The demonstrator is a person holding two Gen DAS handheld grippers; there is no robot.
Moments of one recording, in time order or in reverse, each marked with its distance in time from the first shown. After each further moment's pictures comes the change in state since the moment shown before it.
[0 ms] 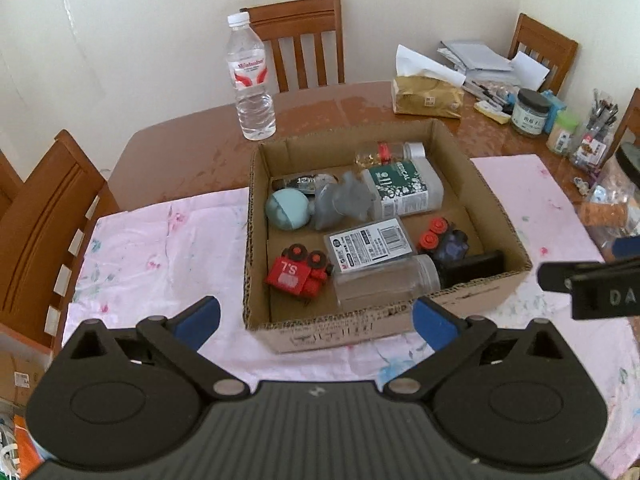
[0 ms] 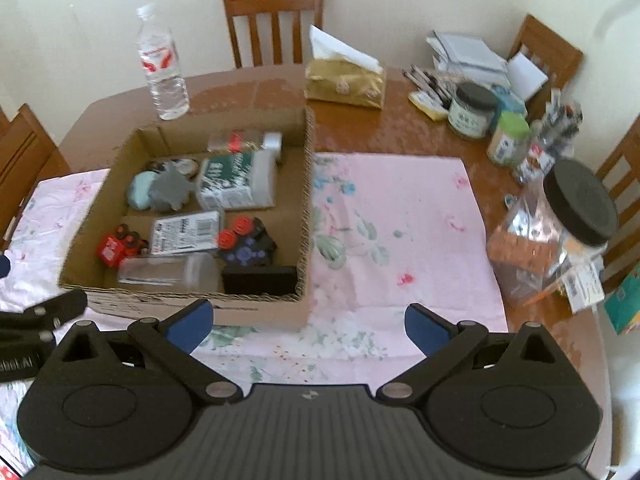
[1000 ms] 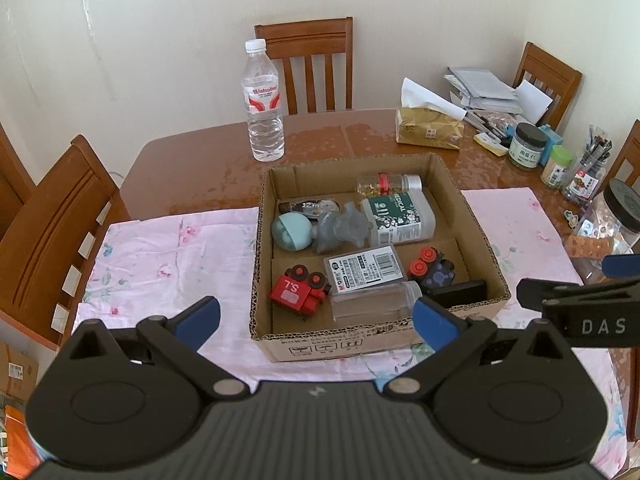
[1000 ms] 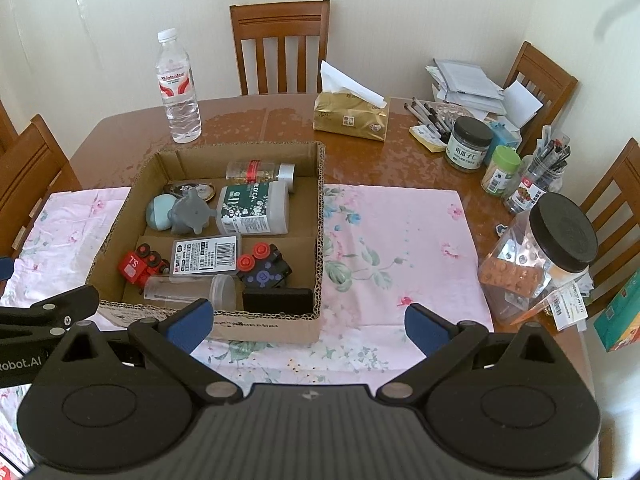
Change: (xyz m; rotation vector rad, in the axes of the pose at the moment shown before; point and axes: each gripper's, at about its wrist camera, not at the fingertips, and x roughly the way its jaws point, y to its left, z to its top) left arm -0.028 0.000 0.010 -0.049 -0.046 -0.001; right arm -0.031 0.012 0.006 -0.012 -0.063 -0.012
